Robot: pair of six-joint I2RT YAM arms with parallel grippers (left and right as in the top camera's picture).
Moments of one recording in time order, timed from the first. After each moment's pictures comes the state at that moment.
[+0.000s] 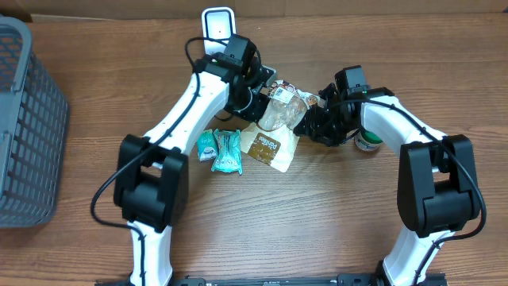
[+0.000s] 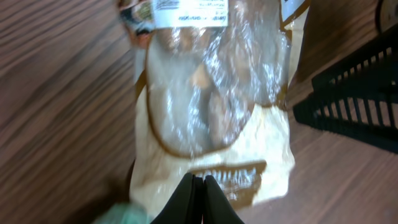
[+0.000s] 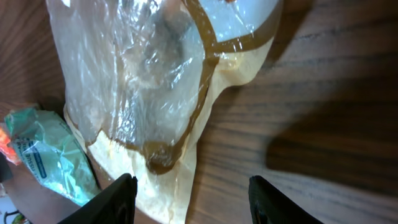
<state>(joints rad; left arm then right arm) -0.41 2.13 1.76 -0.93 0.34 0.10 0.17 1.97 1.27 -0.65 -0.51 0.37</state>
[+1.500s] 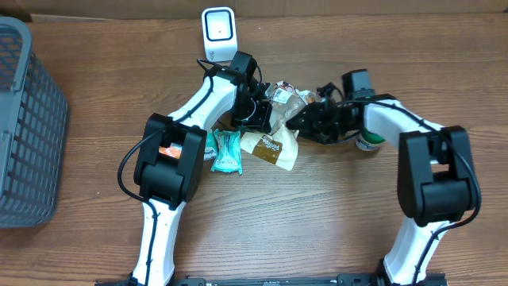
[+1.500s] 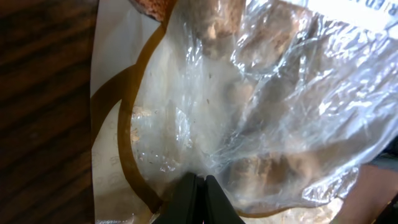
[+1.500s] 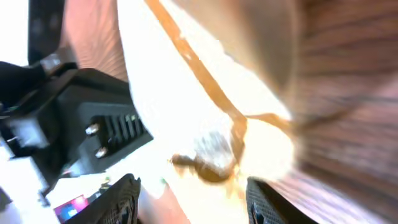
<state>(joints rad) -0.39 2.34 1.77 -0.87 0.52 -0.16 0.10 2.04 1.23 -0.48 -0.87 0.40</state>
